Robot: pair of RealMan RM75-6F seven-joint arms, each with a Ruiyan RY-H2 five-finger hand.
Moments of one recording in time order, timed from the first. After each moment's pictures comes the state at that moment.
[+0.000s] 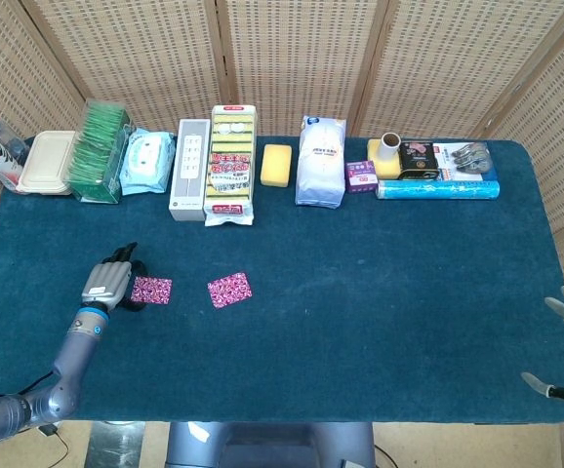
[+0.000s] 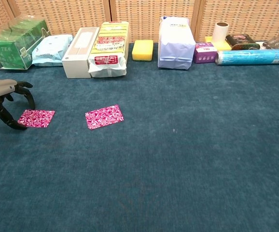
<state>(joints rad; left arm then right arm) -0.64 -1.50 -0.10 -1.38 0.79 0.91 0.36 0.00 -0.88 -0.01 -1.65 -1.60 1.54 0.49</state>
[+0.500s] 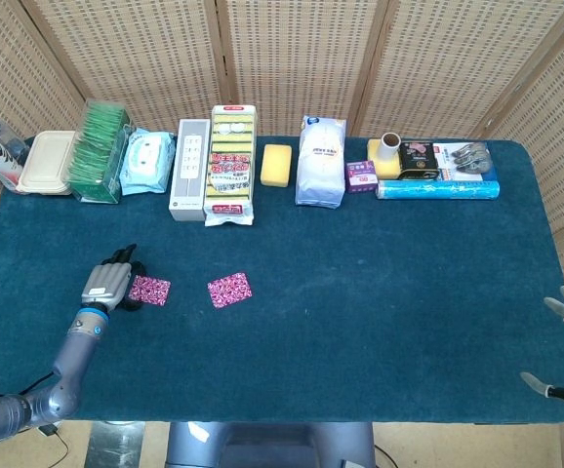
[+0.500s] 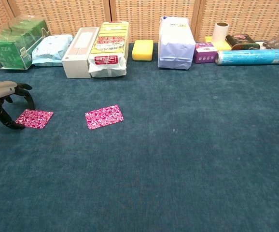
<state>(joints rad) -0.64 -1.50 -0.10 -1.38 0.77 0.90 0.39 0.00 -0.88 -0.01 -1.65 -1.60 1.54 0.49</state>
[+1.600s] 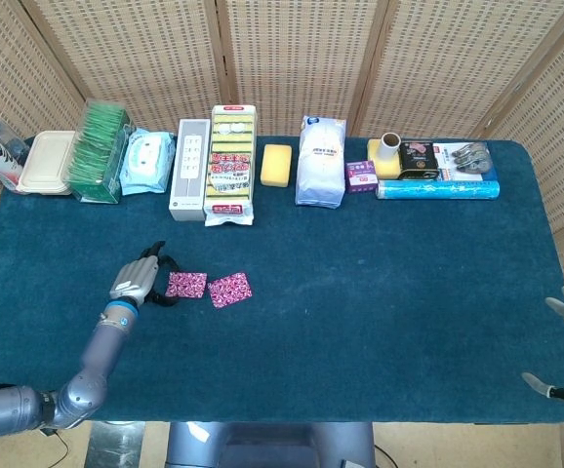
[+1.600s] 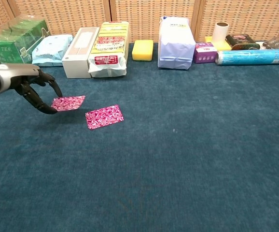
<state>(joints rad) -0.78 -1.44 -0.25 -1.73 0.34 1.00 0.49 0.00 -0.88 -0.01 -1.64 -1.61 1.55 0.51</state>
